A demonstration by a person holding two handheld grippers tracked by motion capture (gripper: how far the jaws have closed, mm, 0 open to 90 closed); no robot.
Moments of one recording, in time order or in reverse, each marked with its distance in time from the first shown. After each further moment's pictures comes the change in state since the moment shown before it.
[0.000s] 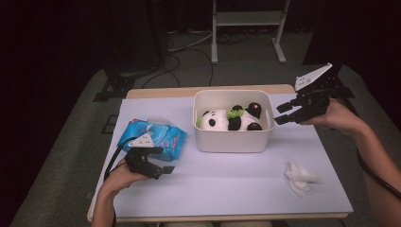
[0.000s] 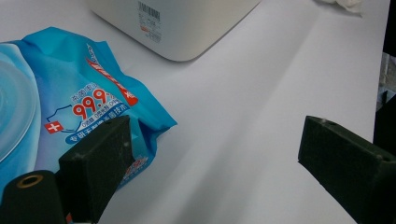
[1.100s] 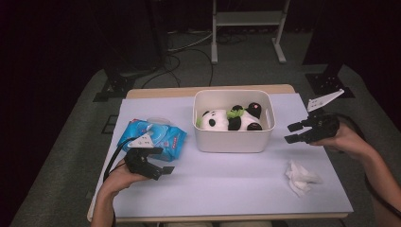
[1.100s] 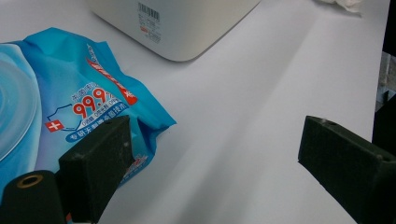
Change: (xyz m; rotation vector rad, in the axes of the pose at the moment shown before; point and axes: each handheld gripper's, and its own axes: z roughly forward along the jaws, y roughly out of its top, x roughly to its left) left arm -0.002 -0.001 -0.002 -0.002 0.004 0.003; right arm 0.000 -0.077 0.012 -0.026 0.014 0.124
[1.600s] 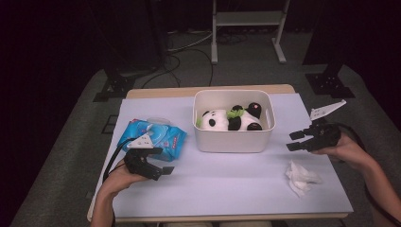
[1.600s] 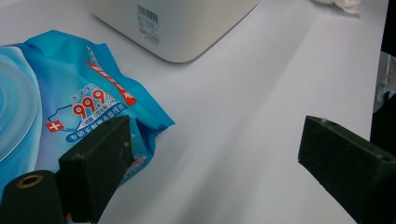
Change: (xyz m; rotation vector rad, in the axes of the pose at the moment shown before) left arm -0.002 0.000 -0.002 -0.001 0.003 0.004; right arm -0.002 -0.031 0.009 -0.021 0.015 0.055
